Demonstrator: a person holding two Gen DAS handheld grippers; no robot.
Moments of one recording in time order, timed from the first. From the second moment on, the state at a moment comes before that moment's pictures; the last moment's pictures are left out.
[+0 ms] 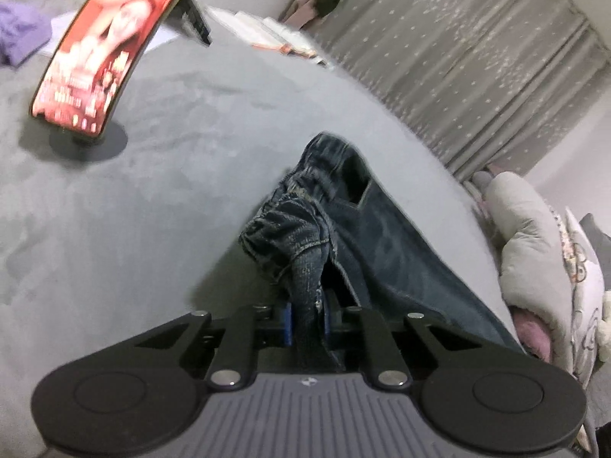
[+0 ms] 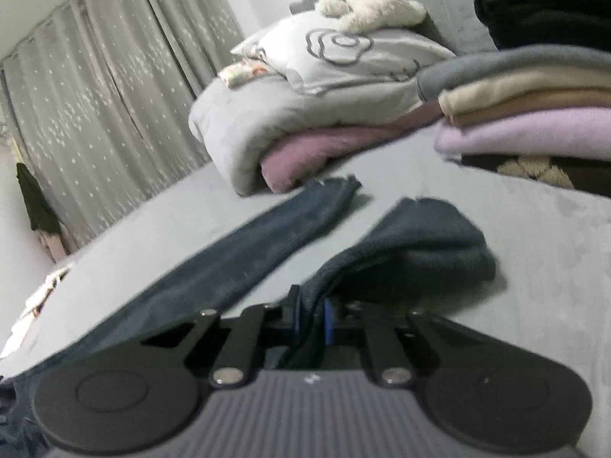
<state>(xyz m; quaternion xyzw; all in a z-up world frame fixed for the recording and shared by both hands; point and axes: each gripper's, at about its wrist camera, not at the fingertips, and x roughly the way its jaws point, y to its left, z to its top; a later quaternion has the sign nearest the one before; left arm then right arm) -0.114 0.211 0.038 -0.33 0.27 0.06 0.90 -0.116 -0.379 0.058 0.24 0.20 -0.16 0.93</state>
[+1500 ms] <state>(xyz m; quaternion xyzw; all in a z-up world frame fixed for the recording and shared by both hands) -0.127 0.219 0.028 -0.33 0.32 0.14 0.88 -0.120 -0.391 0.074 0.25 0.22 -0.23 0.92</state>
